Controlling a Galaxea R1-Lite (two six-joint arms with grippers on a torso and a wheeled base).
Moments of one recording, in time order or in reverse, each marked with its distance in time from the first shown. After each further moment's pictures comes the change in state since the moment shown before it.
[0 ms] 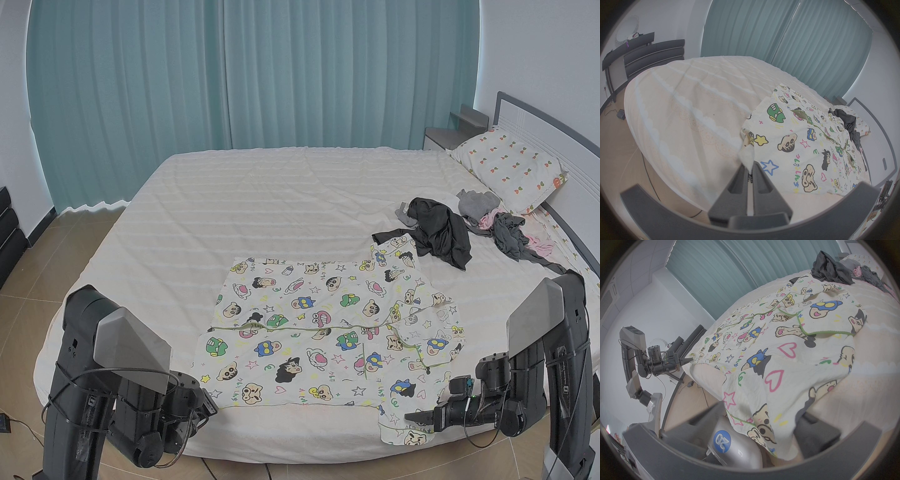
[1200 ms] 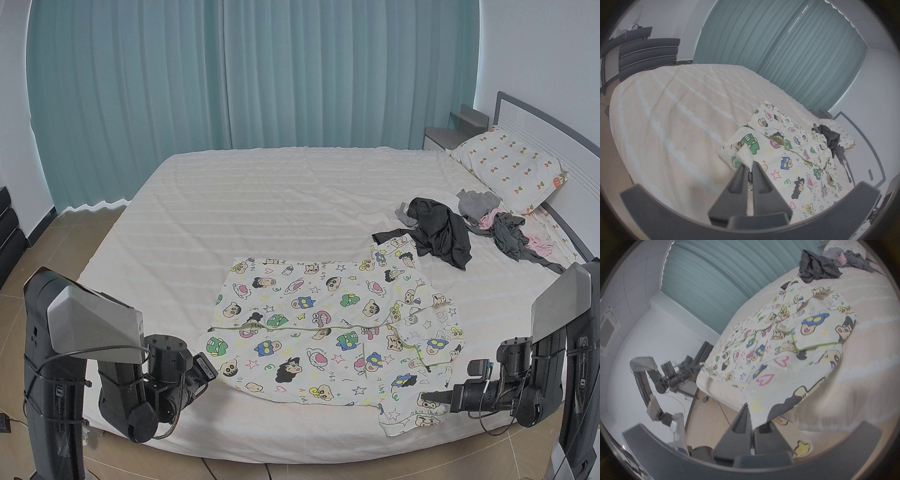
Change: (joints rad) left arm 0.074 -0.171 -0.179 0.184 -0.107 0.039; right arm -0.074 -0.160 0.029 0.000 0.144 0.259
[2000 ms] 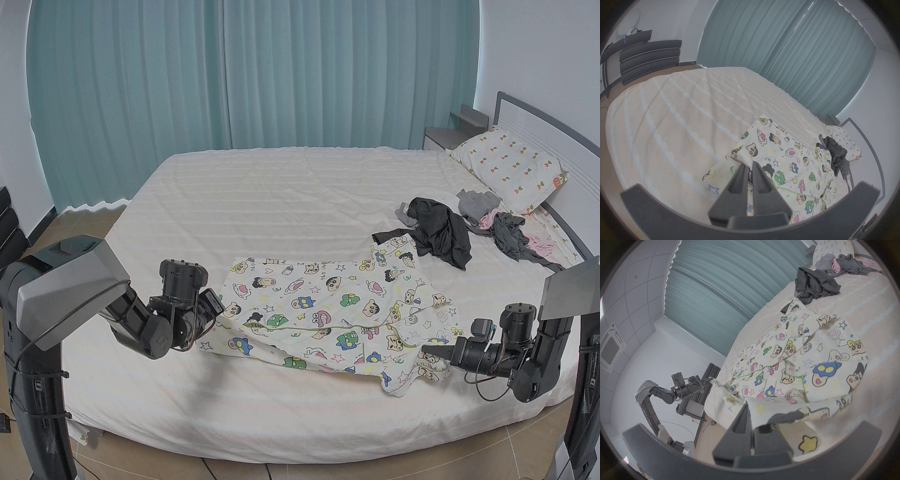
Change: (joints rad) left arm 0.077 -0.084 -0.618 0.740 -0.017 -0.020; right arm -0.021 -0.077 -0.251 0.105 -0.029 0.201
